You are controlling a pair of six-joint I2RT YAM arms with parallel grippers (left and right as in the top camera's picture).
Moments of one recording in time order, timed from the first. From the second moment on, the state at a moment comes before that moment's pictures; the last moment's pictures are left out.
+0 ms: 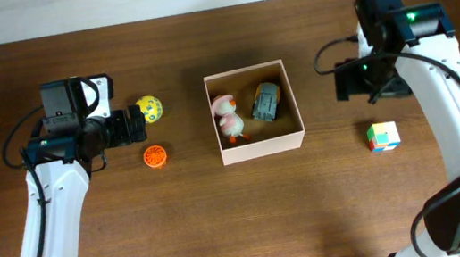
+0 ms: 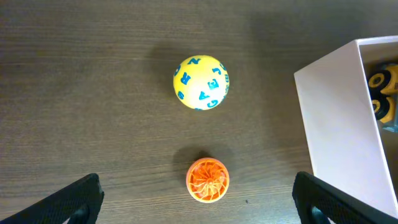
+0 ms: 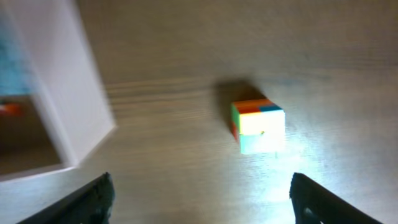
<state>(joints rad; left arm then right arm) 0.04 1.48 1.21 -0.69 0.16 0.01 0.02 1.75 1.67 -1.36 0.07 0.17</state>
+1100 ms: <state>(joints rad) 0.04 1.48 1.21 -0.69 0.16 0.01 -0.20 1.78 1.17 -0.88 -0.05 -0.07</state>
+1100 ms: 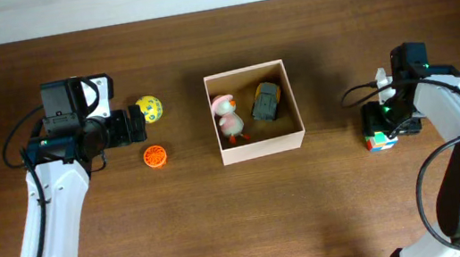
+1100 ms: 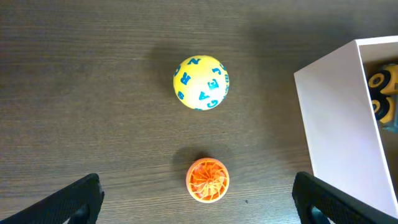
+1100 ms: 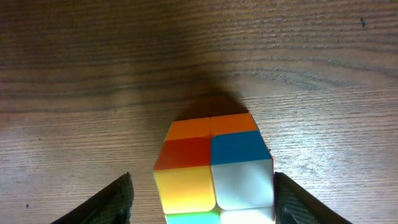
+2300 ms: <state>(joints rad) 0.04 1.48 1.21 -0.69 0.16 0.01 0.00 1.71 1.63 -1.29 -0.10 0.05</state>
